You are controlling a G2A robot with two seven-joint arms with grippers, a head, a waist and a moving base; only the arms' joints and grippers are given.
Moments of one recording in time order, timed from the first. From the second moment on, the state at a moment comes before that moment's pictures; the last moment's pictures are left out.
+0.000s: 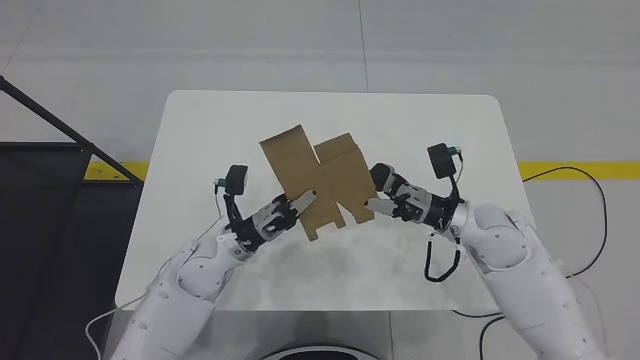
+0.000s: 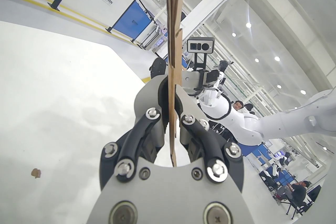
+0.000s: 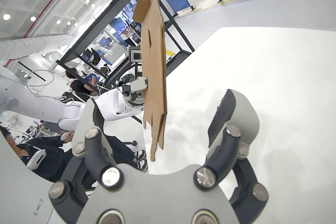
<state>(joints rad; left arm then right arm) 1.32 -1.19 -1.19 -1.55 0.28 -0.83 -0.19 -1.07 -1.02 1.13 -1.58 -0.08 -0.74 0.56</state>
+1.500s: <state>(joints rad) 1.29 -1.21 -1.14 -1.51 0.28 -0.85 -0.16 -1.06 -1.03 1.11 -1.54 -0.06 -0.74 0.61</state>
